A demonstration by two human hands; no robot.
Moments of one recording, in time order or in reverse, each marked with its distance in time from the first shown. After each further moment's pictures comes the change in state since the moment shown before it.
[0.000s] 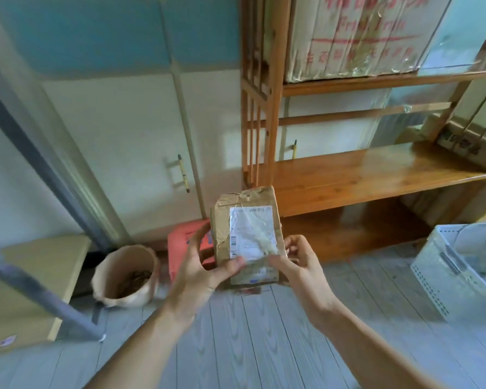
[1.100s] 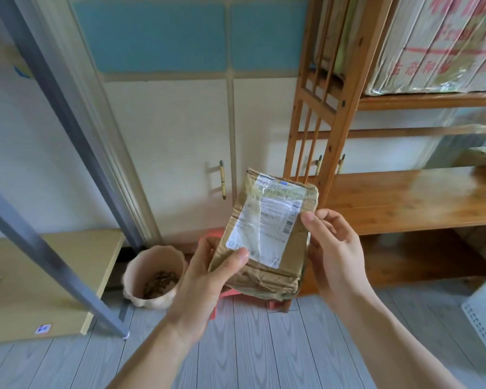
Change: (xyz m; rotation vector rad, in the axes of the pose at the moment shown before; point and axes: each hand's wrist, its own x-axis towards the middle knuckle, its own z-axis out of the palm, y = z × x) left_hand 0.005 0.019 -0.060 -0.221 0.020 -0.034; right_hand 0.056 -0.041 0.052 0.419 -0.005 -0.172
